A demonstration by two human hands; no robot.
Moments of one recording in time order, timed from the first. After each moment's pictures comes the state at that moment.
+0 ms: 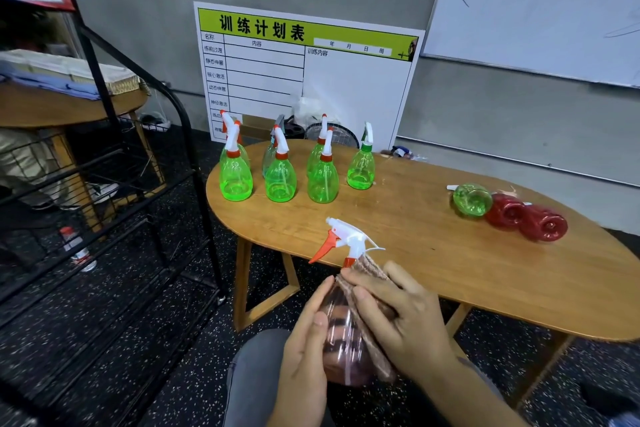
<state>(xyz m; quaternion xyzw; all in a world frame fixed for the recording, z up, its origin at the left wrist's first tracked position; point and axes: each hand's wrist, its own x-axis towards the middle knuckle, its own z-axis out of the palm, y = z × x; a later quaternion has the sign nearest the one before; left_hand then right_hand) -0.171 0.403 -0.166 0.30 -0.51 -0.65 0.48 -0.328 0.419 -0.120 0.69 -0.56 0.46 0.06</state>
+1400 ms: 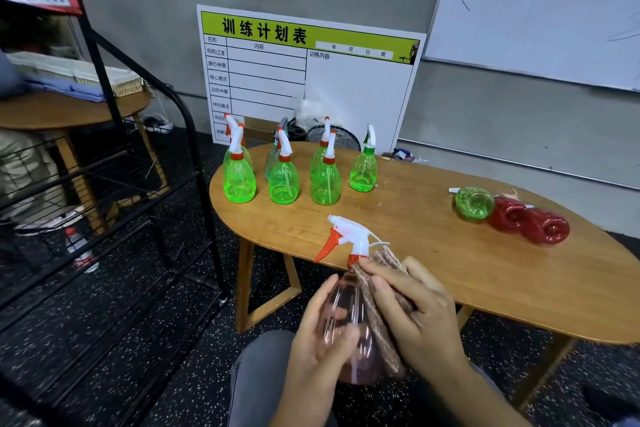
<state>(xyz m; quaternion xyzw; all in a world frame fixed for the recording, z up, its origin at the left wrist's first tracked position) -0.164 0.404 -0.162 0.26 -0.51 -0.68 0.46 -0.326 0.424 -0.112 0.64 -0.55 0.53 0.04</state>
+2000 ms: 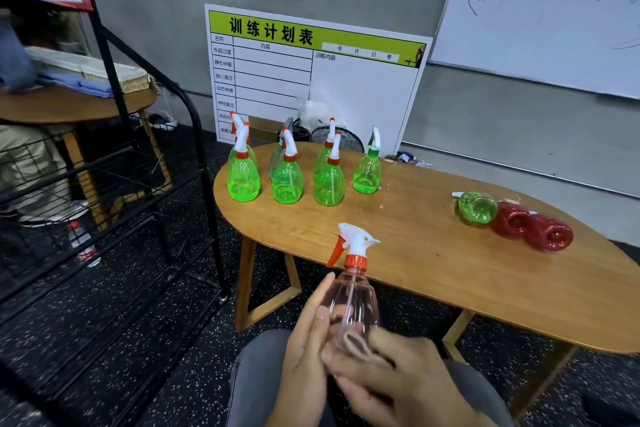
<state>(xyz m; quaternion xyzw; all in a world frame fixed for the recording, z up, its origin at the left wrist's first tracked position) -0.163 0.399 -0.166 0.31 -0.46 -0.69 0.47 -0.313 0.457 -0.135 0.81 -0.45 0.36 0.07</state>
